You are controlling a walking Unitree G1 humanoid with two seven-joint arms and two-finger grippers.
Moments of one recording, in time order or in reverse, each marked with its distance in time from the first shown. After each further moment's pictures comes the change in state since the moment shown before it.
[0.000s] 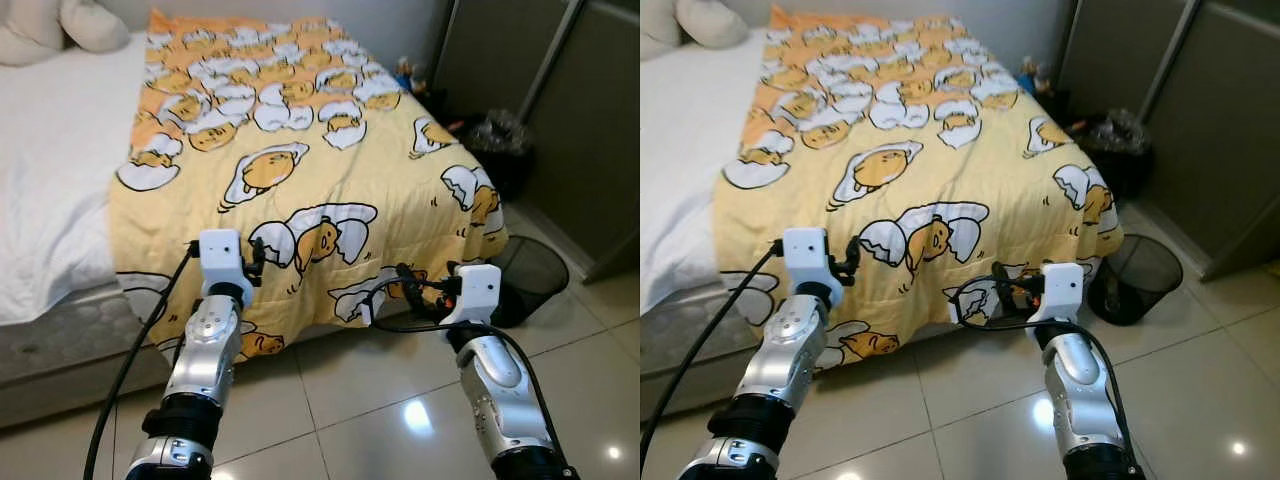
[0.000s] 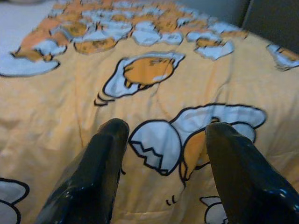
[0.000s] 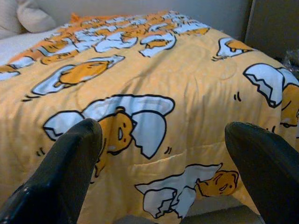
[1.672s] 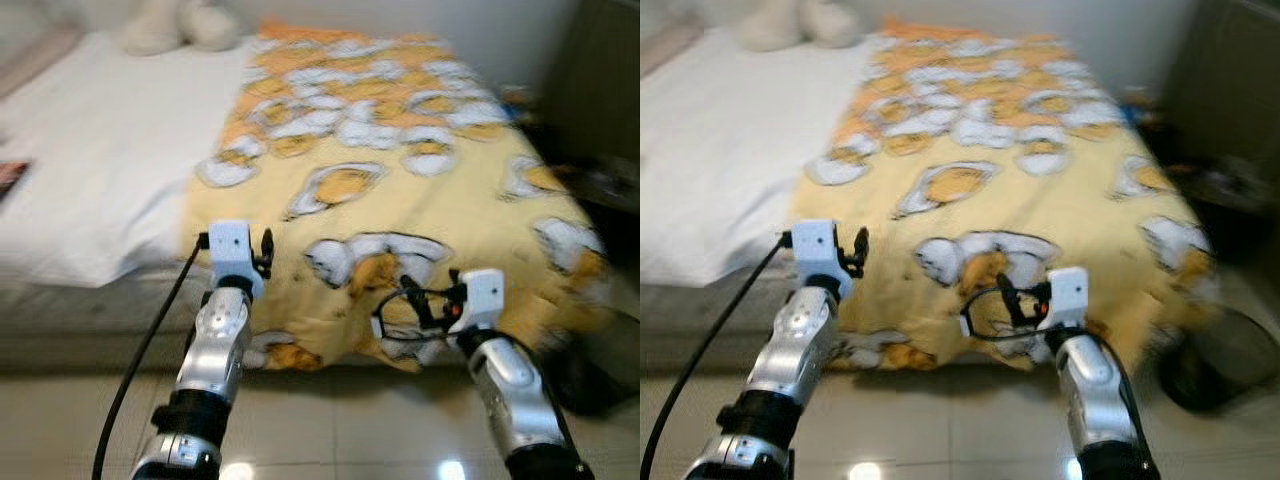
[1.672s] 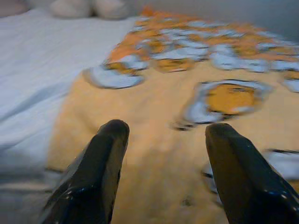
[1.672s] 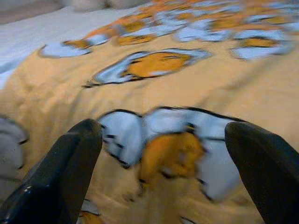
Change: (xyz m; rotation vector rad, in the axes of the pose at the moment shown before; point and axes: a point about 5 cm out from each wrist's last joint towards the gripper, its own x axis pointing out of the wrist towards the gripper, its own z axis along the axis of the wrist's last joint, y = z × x) left arm 0.004 -0.016 0.014 0.012 -0.034 -0.025; right arm 0.000 -0.009 -0.010 -0.025 0.062 0.074
